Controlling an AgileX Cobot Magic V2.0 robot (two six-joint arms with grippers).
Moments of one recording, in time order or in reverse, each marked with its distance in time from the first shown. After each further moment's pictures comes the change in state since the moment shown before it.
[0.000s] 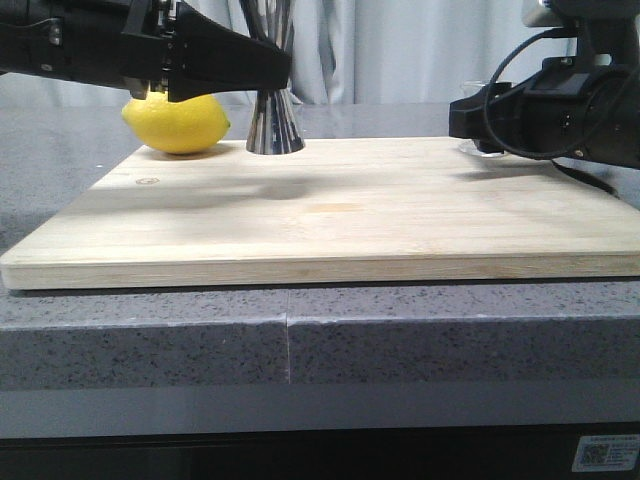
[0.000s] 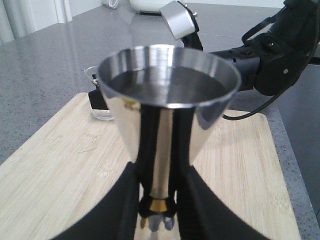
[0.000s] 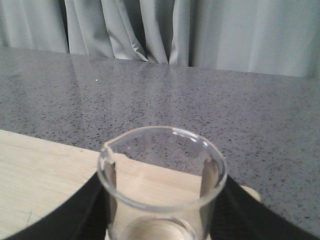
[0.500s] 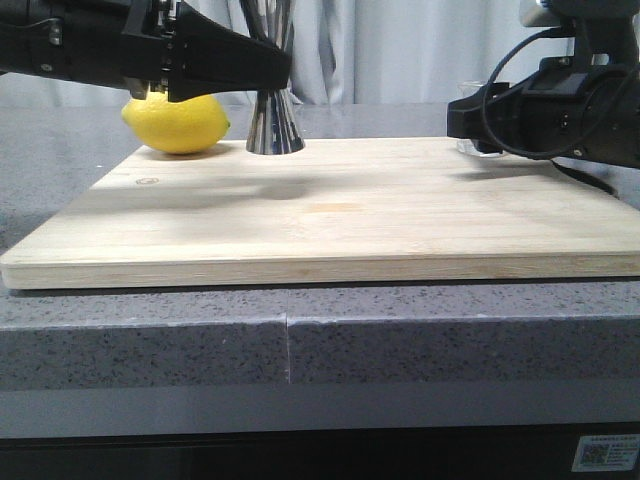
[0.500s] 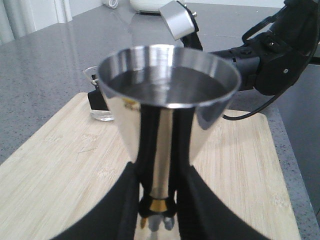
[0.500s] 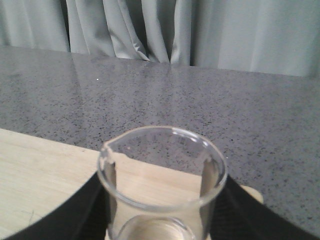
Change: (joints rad) left arm 0.000 0.000 0.000 0.000 -0.002 0.000; right arm 0.000 0.000 -0.002 0.000 0.008 0.000
